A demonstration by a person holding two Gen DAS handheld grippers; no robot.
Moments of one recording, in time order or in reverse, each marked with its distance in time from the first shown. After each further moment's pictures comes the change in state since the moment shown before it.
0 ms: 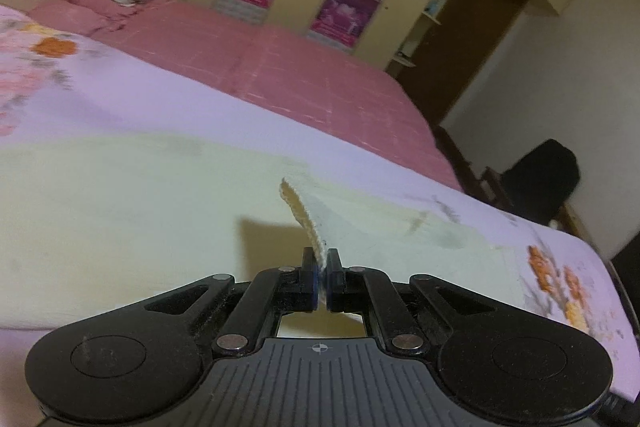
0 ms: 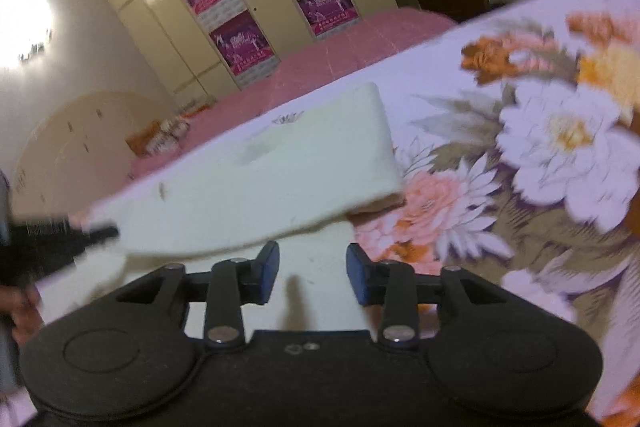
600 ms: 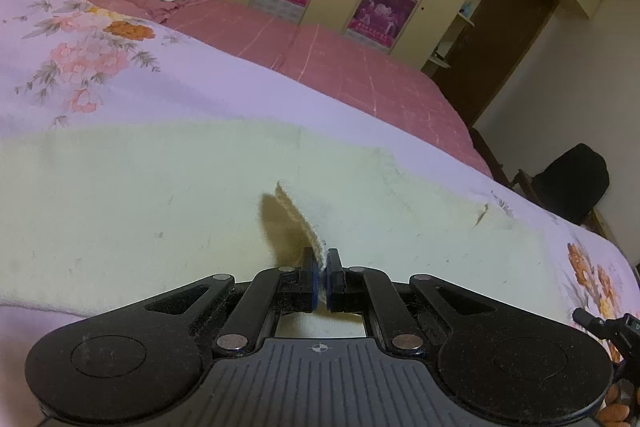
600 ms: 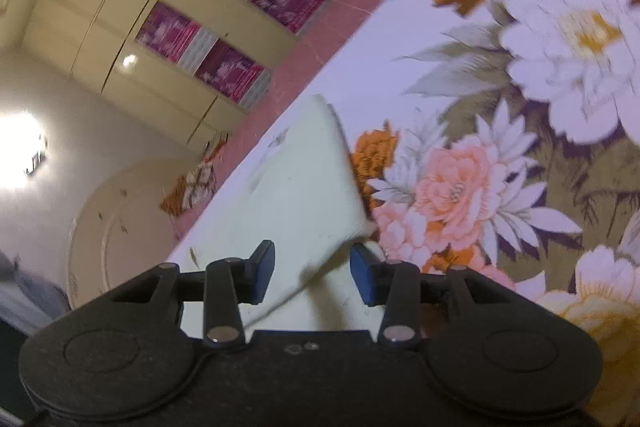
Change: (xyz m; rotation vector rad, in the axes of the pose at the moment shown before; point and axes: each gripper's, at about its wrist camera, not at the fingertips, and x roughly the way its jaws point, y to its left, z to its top) left arm -0.022 0.074 -0.006 -0.032 0.015 0.085; right arm 0.044 -0.037 0.018 0.370 0.006 0.129
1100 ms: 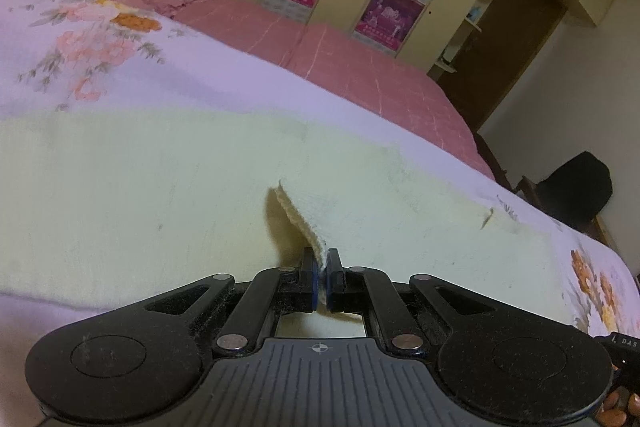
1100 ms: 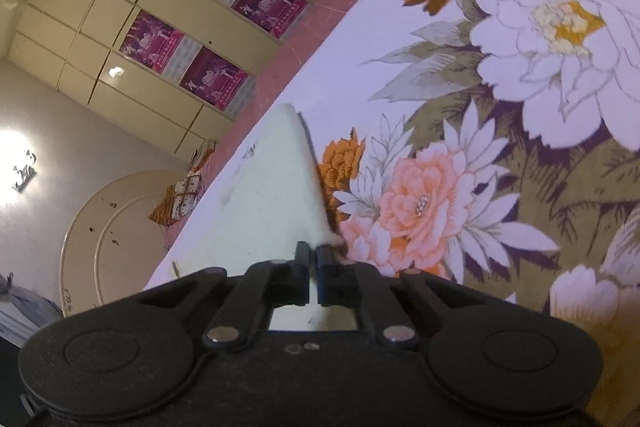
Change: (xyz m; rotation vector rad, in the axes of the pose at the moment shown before) left arm 0.006 0.000 -0.002 -0.015 -0.009 0.011; right arm 0.007 -0.013 0.005 0.000 -0.012 -0.039
